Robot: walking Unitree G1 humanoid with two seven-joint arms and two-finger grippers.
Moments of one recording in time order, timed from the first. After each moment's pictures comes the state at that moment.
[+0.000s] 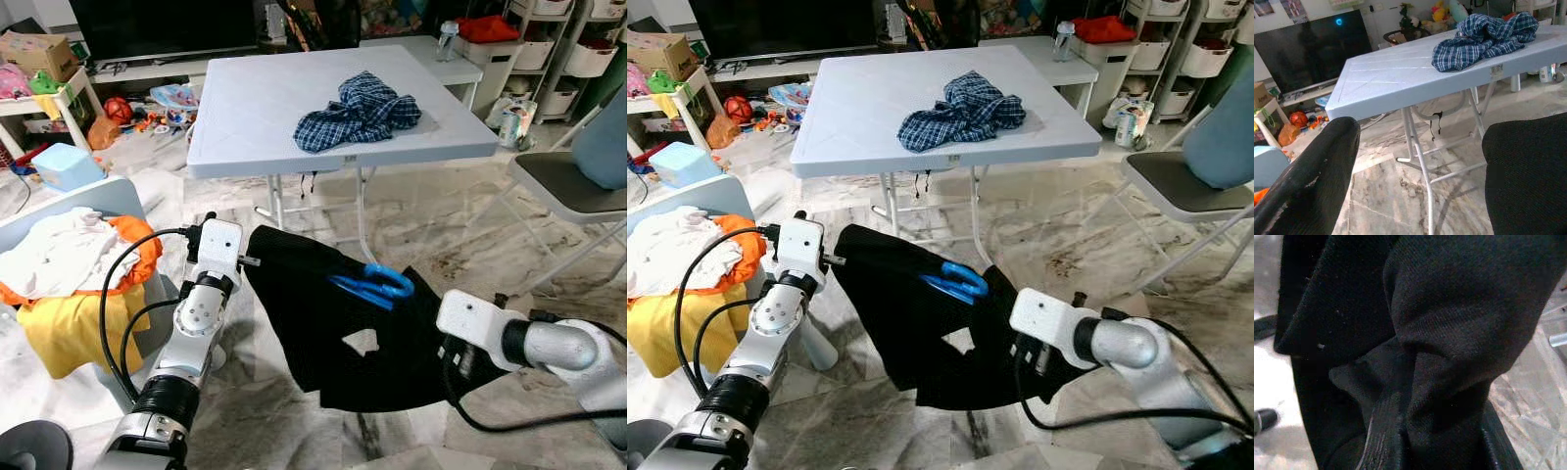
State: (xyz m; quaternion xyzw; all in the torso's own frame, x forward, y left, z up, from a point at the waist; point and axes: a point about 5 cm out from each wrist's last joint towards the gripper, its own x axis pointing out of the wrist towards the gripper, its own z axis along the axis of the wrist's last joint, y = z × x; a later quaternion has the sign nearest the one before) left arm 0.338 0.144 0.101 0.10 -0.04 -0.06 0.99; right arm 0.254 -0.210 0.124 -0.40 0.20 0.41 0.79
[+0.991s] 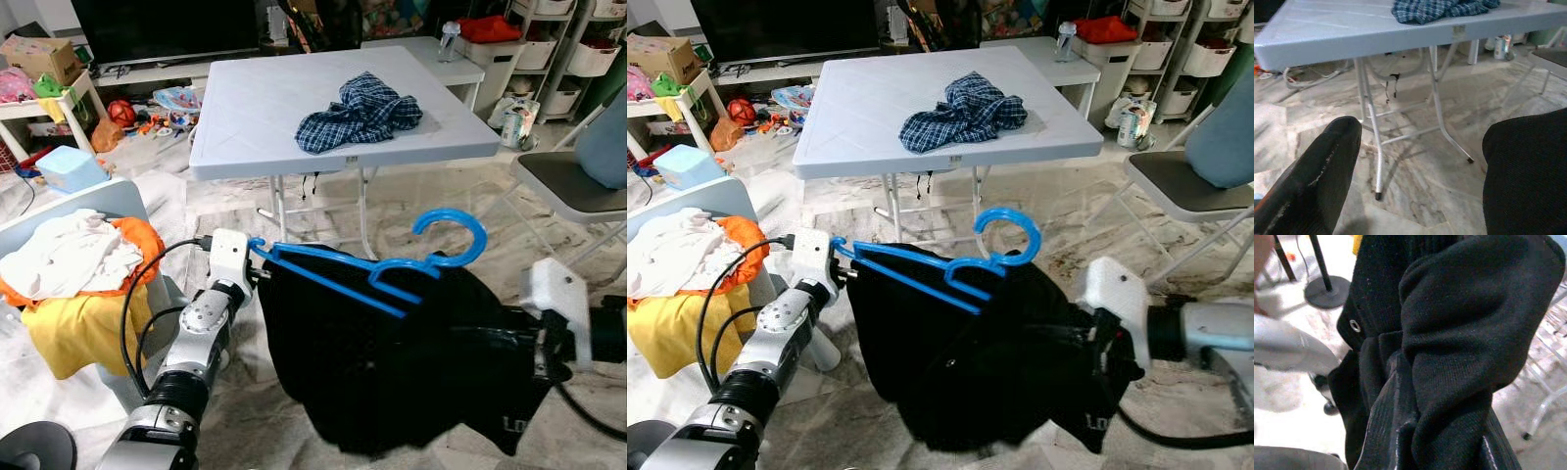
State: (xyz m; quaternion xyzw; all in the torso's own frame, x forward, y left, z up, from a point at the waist) left arm 0.339 0.131 0.078 0.01 0.06 -0.13 0.99; right arm 0.230 -0.239 0.192 -0.19 0.15 0.53 0.81
